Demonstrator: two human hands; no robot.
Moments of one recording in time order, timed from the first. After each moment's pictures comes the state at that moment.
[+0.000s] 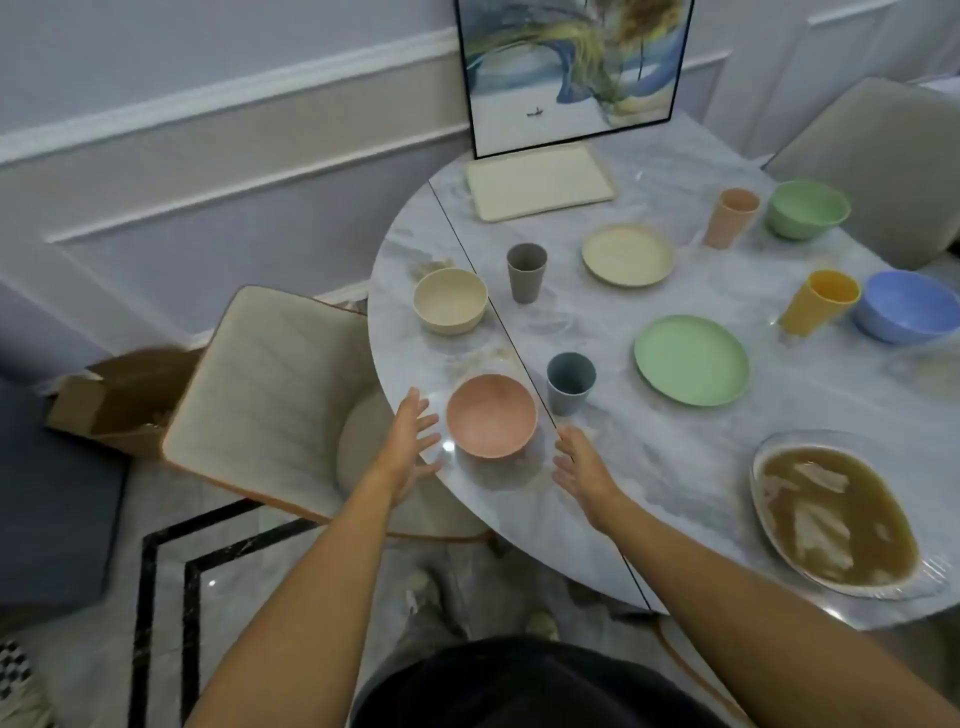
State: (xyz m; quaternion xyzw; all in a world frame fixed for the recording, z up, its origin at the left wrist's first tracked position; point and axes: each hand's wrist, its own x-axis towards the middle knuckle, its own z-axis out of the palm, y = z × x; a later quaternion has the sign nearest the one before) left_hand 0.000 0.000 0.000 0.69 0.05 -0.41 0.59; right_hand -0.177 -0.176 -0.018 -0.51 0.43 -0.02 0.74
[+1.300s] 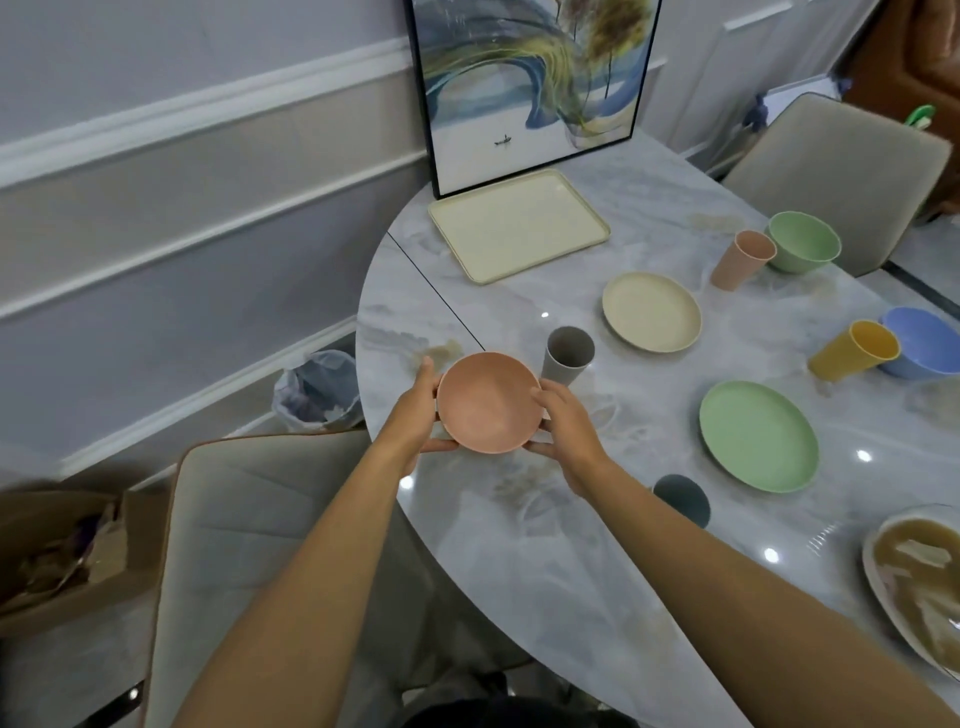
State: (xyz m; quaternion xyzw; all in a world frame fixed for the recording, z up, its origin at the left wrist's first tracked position) left_hand 0.305 -0.120 0.032 0.70 -0.09 -0.51 0.49; right_hand 0.134 -0.229 0.025 -0.49 0.50 -0.15 0.70
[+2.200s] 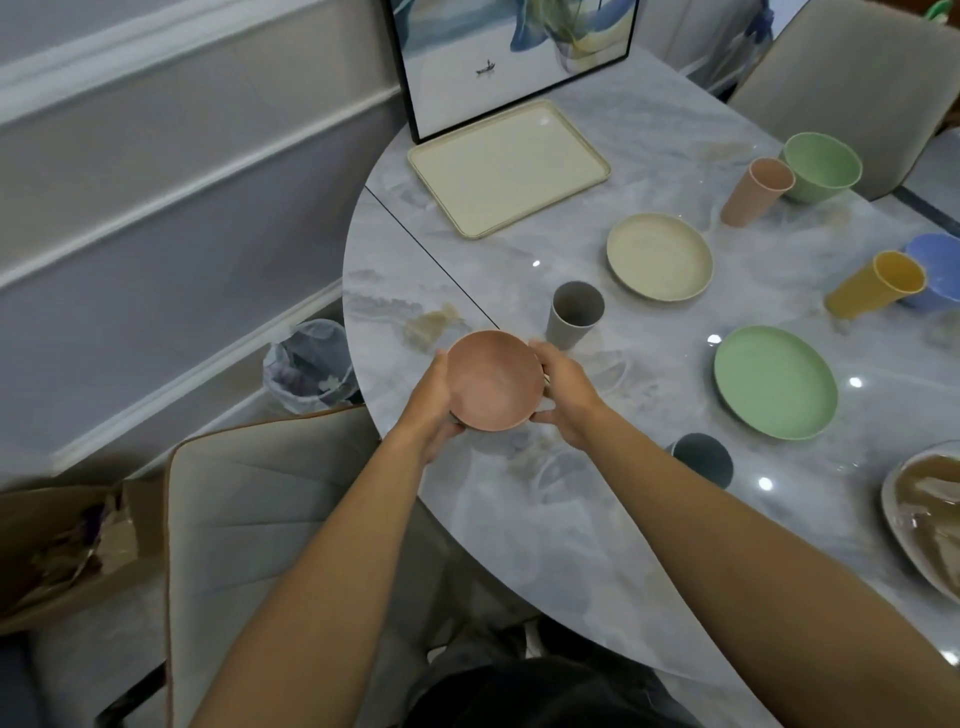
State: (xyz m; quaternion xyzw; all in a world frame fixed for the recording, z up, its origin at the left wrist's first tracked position) left_hand 0.303 -0.137 -0.015 0.66 -0.01 -0.57 0.49; right_hand 0.163 -0.247 -0.006 -0.44 0.56 -0.08 0.70
